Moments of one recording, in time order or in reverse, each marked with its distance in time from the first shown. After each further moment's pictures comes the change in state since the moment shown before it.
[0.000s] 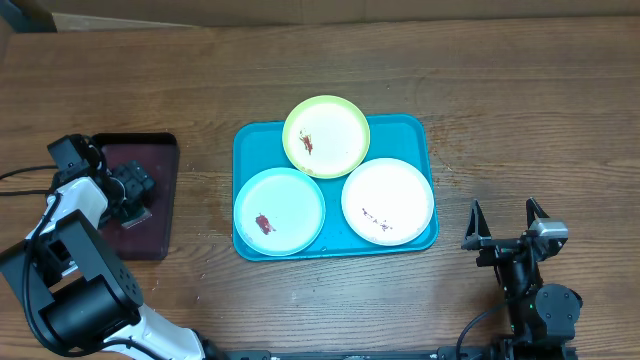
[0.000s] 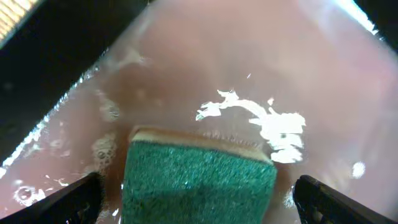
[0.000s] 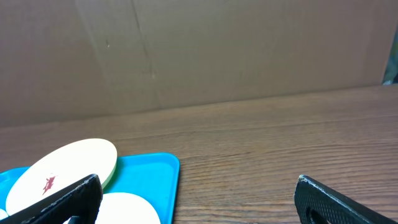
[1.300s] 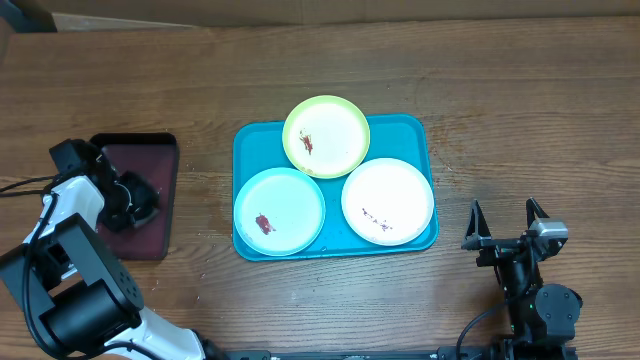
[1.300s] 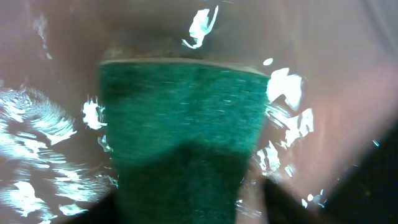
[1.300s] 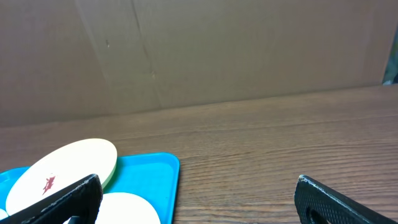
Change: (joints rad) left arm 0.004 -0.012 0.018 -0.207 0.128 -0.032; right arm 0.000 0.000 0.000 0.000 0.000 0.000
